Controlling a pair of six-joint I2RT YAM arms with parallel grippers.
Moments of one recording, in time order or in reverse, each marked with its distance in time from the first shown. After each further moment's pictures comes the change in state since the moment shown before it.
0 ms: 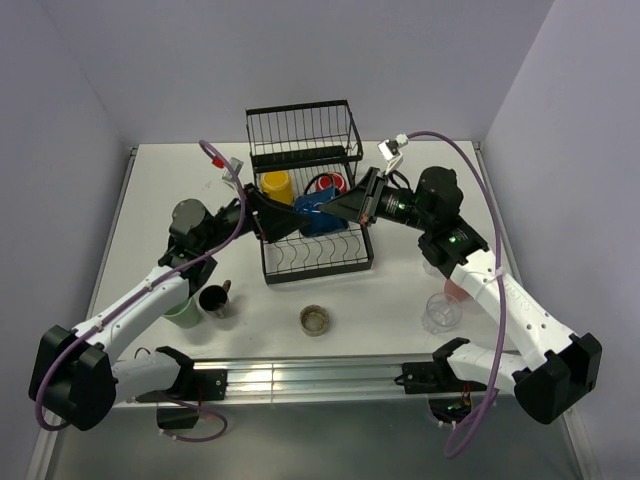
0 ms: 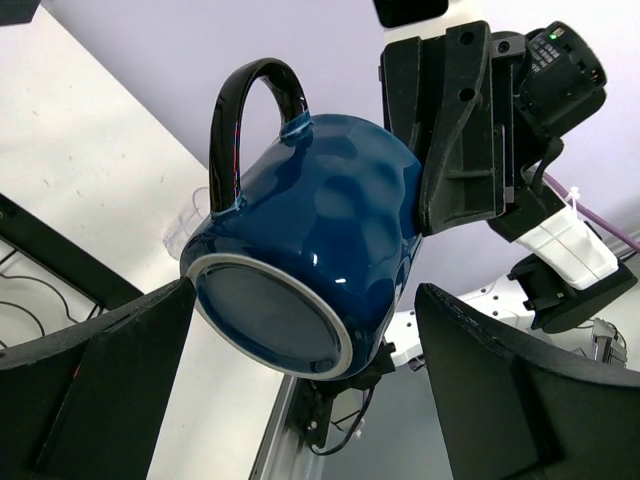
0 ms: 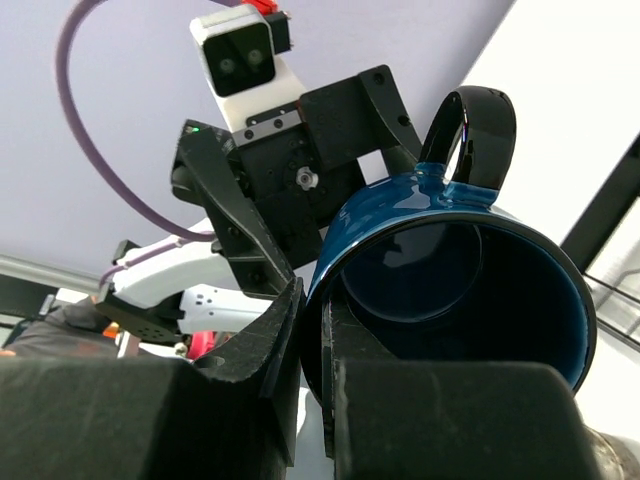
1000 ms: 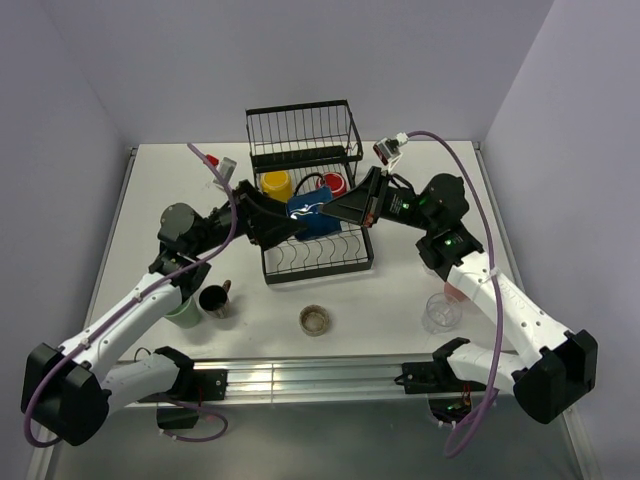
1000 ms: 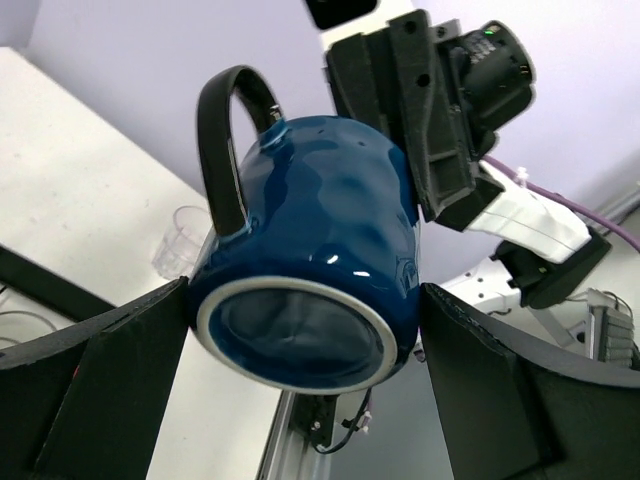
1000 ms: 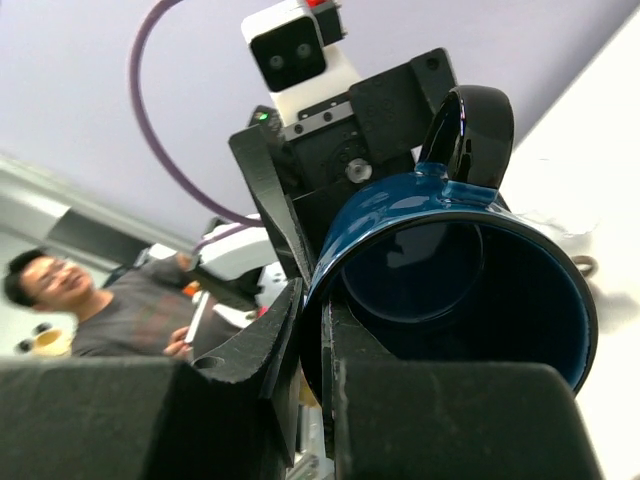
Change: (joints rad) left arm -0.005 -0.078 0.014 -0.023 0.018 0.054; right arm -0.010 0.000 -0.063 0.294 -0.138 0.211
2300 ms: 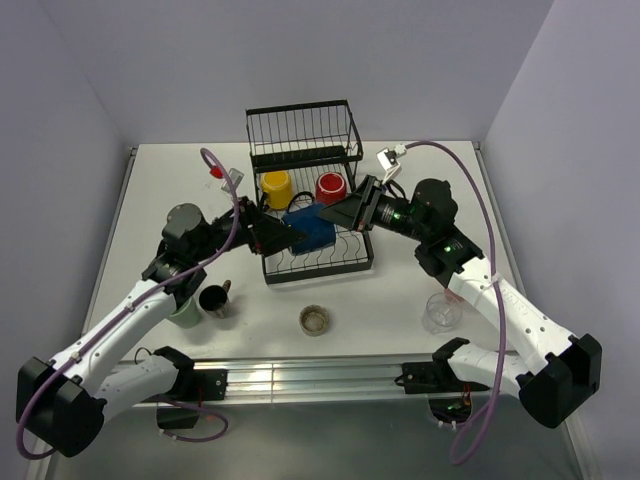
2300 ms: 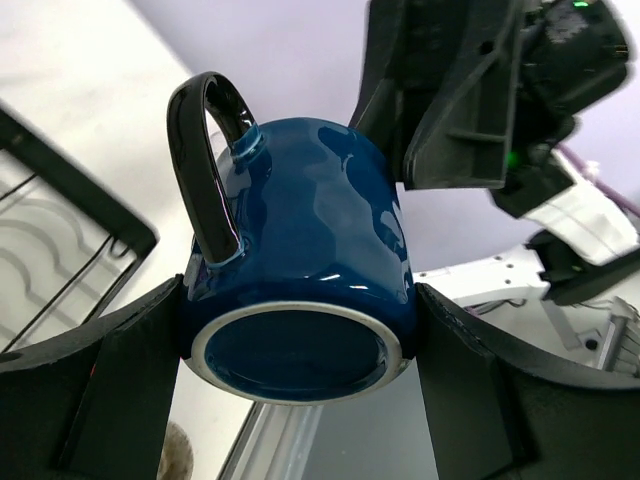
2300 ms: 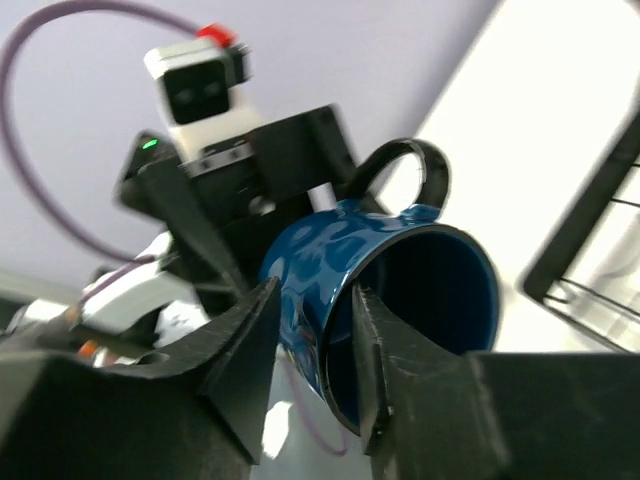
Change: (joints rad) left arm -0.011 -0.073 -0.003 -0.277 -0.033 0.038; right arm 0.044 -0.028 -0.030 -0.203 0.221 -0.217
